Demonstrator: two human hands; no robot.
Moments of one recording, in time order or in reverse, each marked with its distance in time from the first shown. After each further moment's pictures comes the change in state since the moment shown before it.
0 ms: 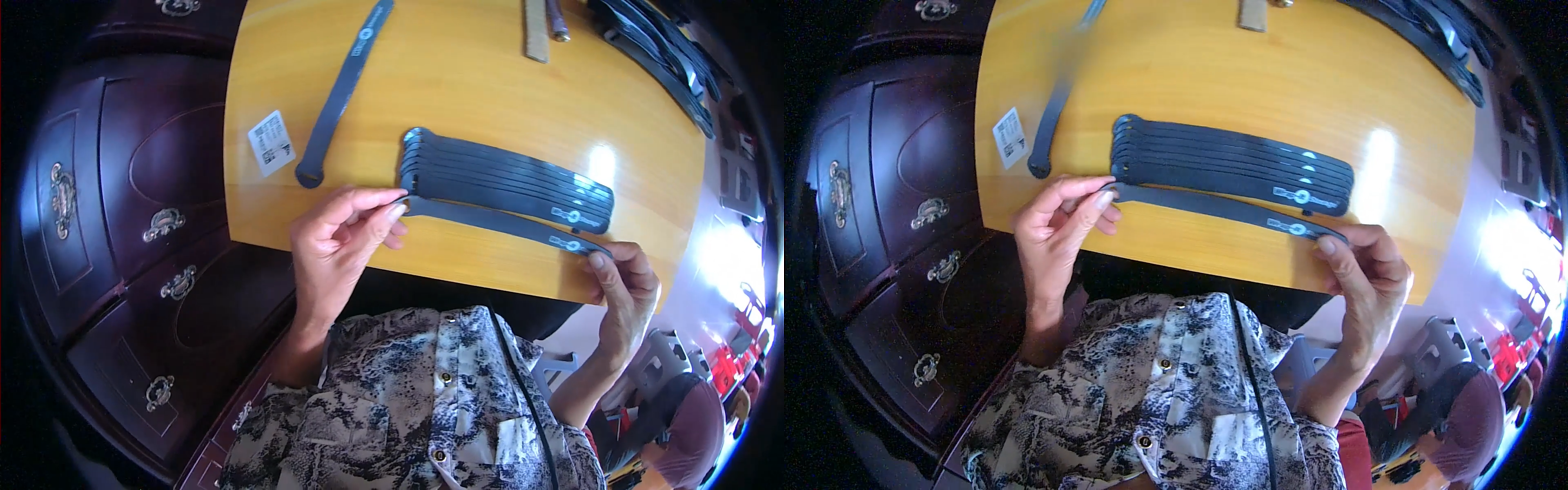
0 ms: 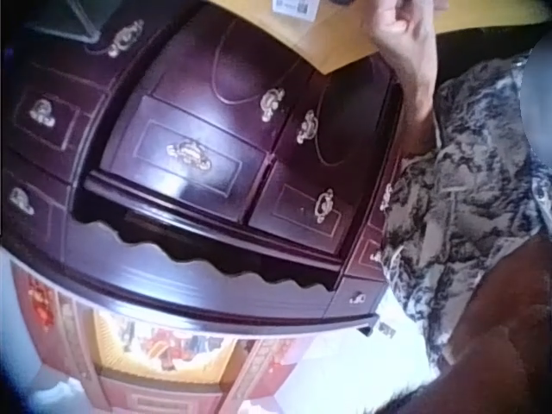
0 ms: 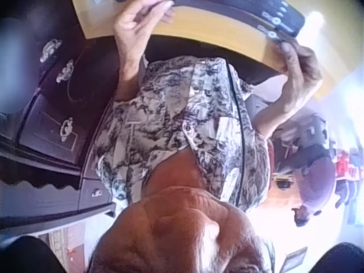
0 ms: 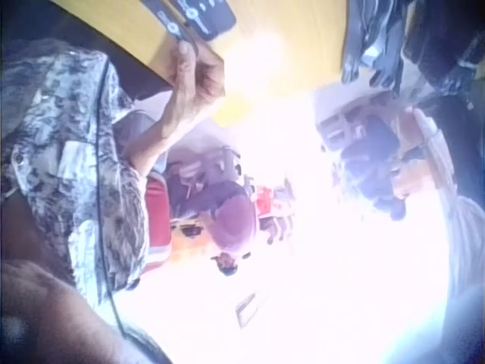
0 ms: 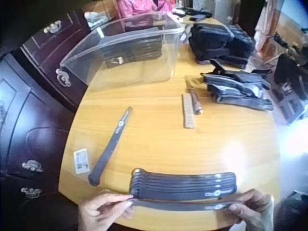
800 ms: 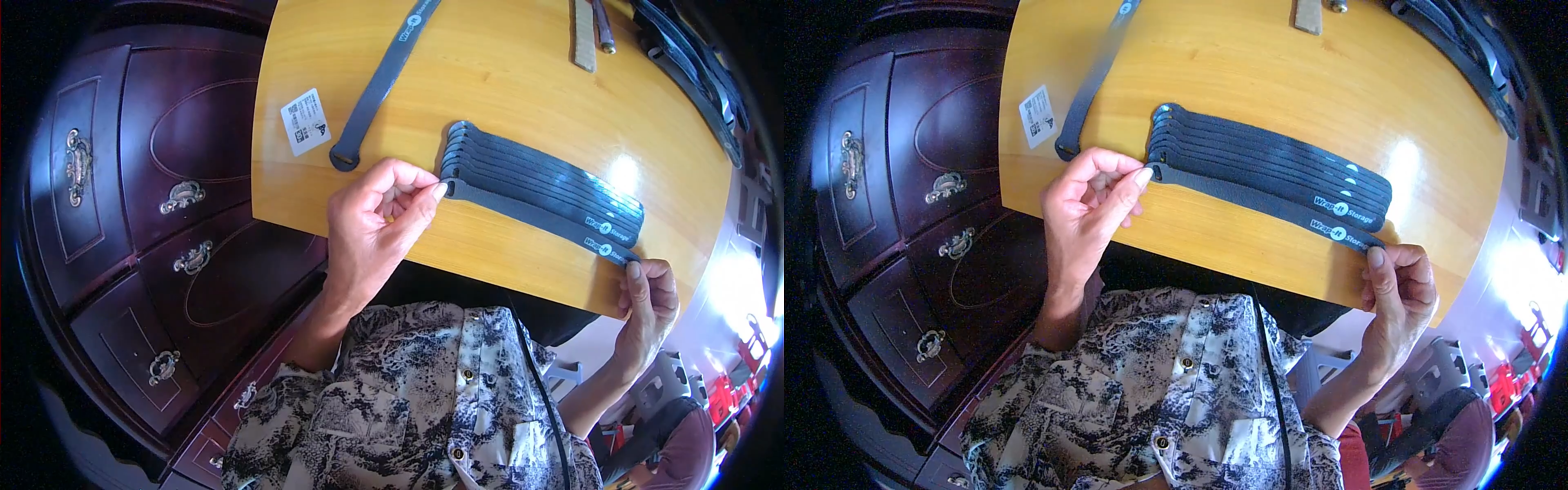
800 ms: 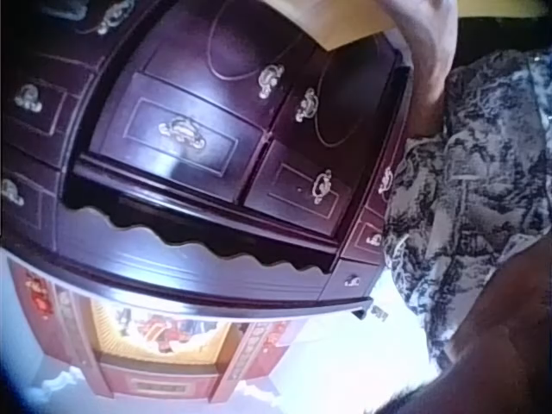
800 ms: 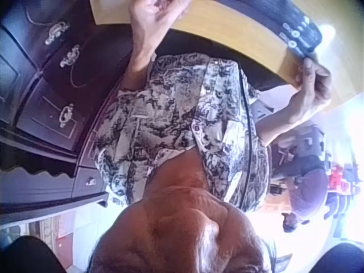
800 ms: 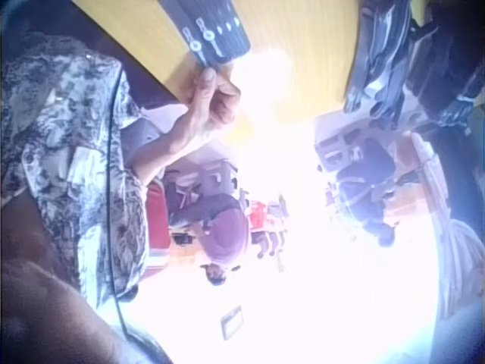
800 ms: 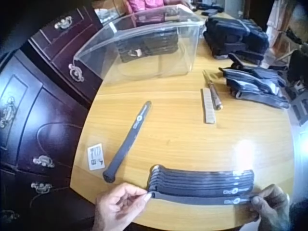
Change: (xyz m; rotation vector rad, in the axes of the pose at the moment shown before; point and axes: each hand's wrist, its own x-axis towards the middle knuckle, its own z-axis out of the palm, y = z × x) left_hand 0.009 0.000 0.007 0.089 0.098 -0.026; right_hand 0.003 0.011 -0.003 0.062 0.087 -0.045
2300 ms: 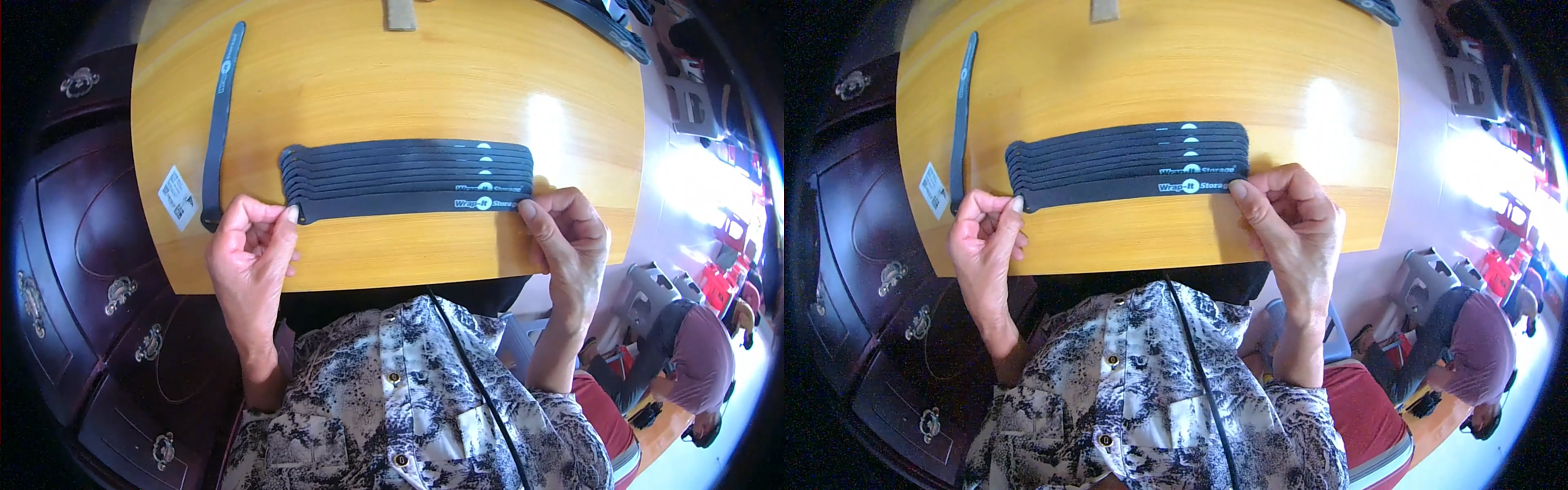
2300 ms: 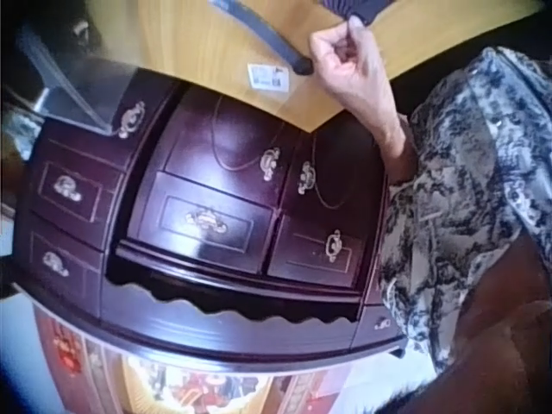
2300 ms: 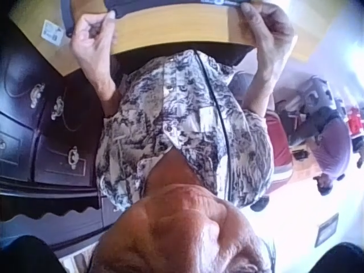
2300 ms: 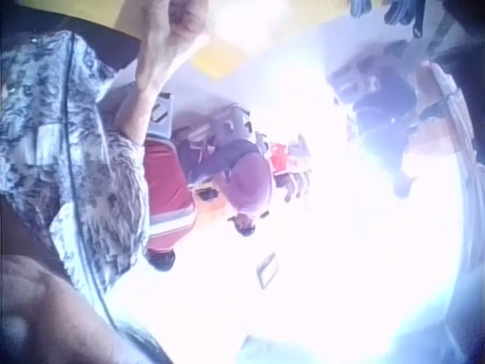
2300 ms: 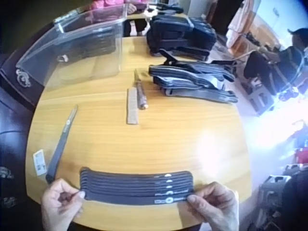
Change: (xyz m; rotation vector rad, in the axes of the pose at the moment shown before) left_hand 0.008 0.012 0.004 0.154 -0.005 -0.143; right_hand 0.006 -0.008 0.009 -0.003 -0.015 0.087
